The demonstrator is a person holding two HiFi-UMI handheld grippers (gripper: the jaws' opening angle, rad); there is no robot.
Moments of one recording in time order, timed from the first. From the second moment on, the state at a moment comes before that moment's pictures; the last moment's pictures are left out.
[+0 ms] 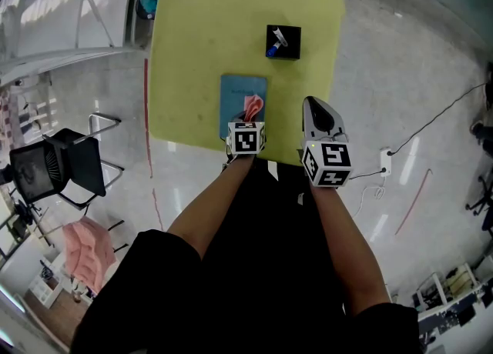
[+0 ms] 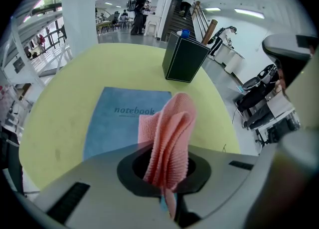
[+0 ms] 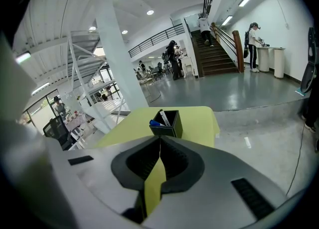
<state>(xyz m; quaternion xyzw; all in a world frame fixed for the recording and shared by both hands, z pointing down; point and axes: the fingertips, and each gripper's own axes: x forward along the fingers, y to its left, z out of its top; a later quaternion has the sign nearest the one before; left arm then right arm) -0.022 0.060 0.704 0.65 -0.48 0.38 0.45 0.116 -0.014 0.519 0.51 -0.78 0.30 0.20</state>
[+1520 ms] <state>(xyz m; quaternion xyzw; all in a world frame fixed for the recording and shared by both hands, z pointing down) -0.035 0.074 0.621 0.68 -0.52 0.31 0.41 0.119 -0.007 0.487 0.47 -0.82 0.30 0.15</state>
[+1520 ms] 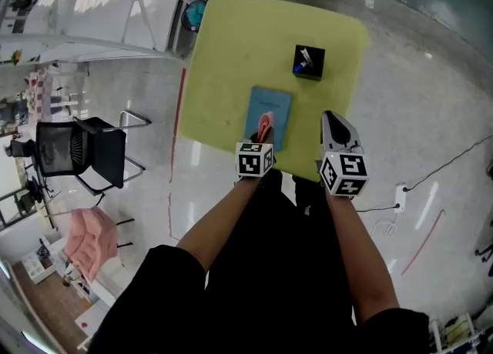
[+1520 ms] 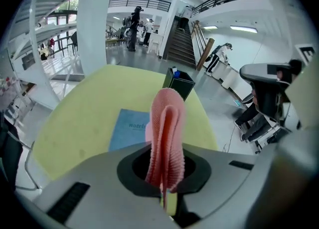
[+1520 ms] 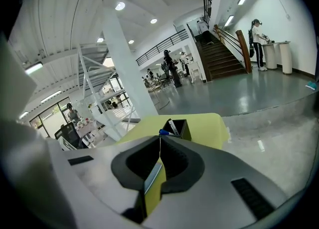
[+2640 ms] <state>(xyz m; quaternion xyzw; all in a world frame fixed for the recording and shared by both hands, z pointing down) -0.163 0.114 0.687 0.66 -0.48 0.38 0.44 0.043 0.040 0.498 0.54 -0.76 0.30 0.18</state>
